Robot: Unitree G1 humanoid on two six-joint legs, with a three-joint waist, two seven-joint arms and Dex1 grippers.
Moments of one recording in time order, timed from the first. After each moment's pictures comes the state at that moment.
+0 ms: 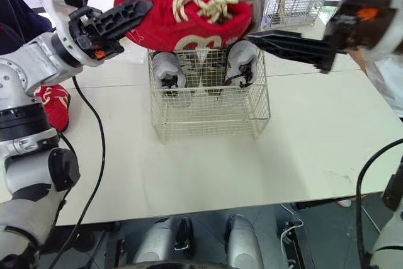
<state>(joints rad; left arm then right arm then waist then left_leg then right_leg) -1.02 0.47 0.43 0.15 -1.37 1.22 -0.54 -0.89 -1.05 -0.47 -0.30 1.06 1.09 0.85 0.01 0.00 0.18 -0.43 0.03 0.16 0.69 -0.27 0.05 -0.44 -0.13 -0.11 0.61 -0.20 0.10</state>
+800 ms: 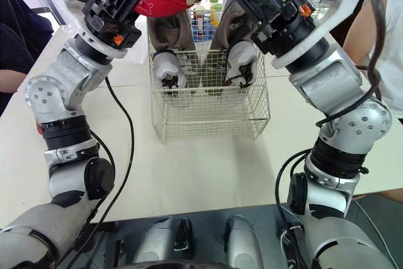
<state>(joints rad) -0.97 0.24 0.41 0.07 -1.45 0.97 -0.41 -0.85 -0.38 -0.33 -0.31 1.46 0.78 0.13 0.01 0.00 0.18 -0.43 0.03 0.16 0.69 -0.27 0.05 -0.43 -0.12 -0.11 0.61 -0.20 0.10</state>
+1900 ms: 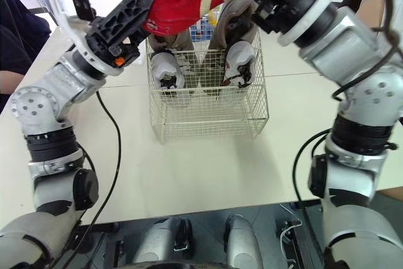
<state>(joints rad) -0.84 0.49 0.35 -0.04 -1.43 1.01 -0.51 -1.03 -0.75 -0.24 -0.13 1.32 0.89 0.46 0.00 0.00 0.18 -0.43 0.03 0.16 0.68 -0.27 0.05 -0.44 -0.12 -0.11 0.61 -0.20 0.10</state>
